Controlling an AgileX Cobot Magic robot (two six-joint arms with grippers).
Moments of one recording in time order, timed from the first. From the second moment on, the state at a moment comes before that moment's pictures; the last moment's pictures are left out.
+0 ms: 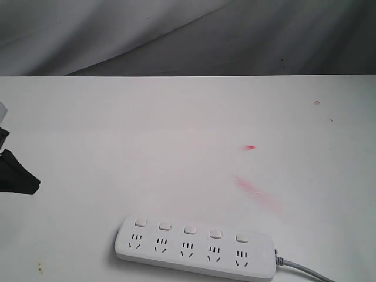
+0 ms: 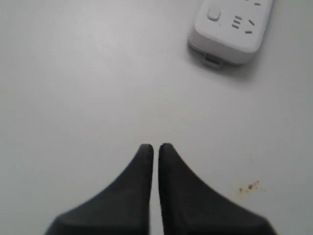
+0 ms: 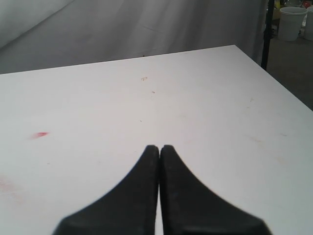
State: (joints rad) left arm 0.46 1.83 -0.98 -0.77 1.22 2.09; right arm -0.18 0.01 0.00 0.09 0.35 -0.02
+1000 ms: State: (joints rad) left arm 0.17 1.98 -0.98 -0.75 1.07 2.09; right arm -0.18 0.01 0.00 0.09 0.35 -0.02
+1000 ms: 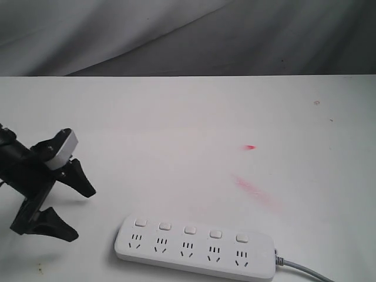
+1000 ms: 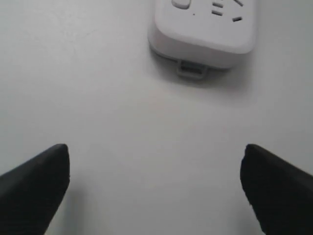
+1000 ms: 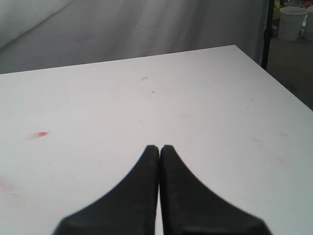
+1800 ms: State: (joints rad) left arm -0.10 2.03 -0.98 -0.83 1.00 2.09; right arm -0.18 0.01 0.00 0.09 0.35 -0.02
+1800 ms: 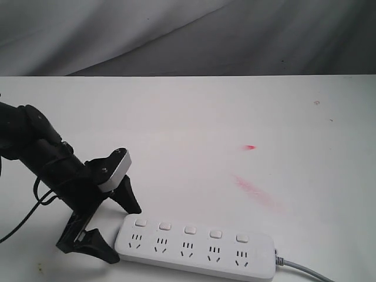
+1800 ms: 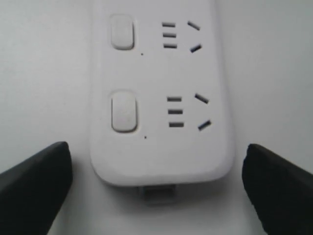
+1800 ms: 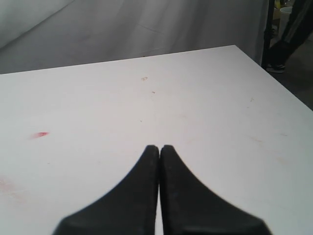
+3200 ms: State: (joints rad) left arm -0.10 2.04 -0.95 -0.87 0.97 2.12; right arm -0.18 0.01 0.00 0.09 0.35 -0.03
